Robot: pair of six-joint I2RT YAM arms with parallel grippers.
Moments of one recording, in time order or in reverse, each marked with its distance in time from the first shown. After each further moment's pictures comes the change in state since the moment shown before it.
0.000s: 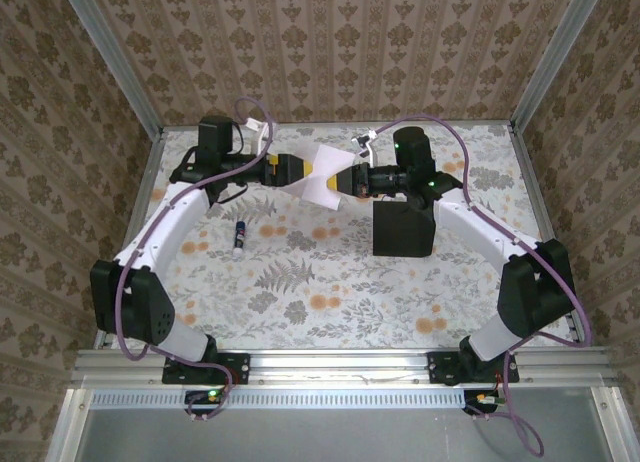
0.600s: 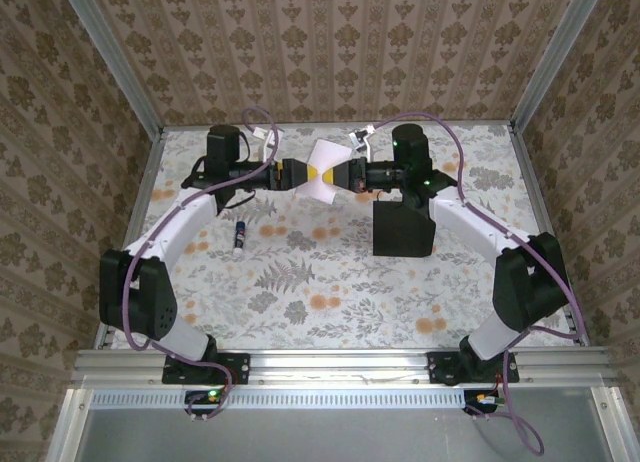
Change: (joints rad) left arm -0.014 0.031 -0.138 0.280 0.086 -0.182; right arm 0.000 0.049 0.007 0.156 -0.034 0.108
